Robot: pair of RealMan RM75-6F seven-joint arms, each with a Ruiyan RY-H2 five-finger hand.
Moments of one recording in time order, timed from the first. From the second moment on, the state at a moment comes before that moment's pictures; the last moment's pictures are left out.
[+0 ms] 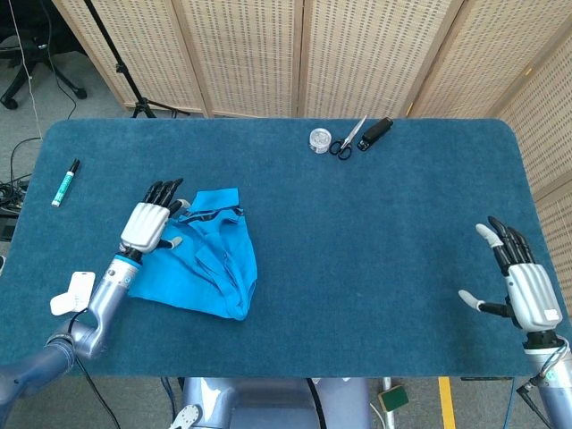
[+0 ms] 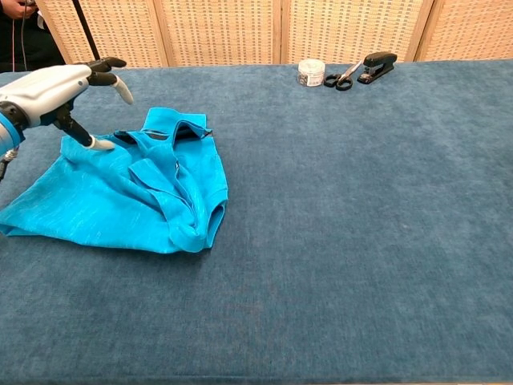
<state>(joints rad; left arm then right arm) -0.69 -1.76 -0.14 -0.74 1.46 1.09 -0.25 0.20 -1.06 0.11 -1.63 -1.53 1.45 0.33</state>
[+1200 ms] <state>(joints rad) -0.78 -1.93 -0.08 -0.48 1.50 1.02 -0.38 0.21 -1.07 0.14 -1.59 -1.46 1.39 0.36</state>
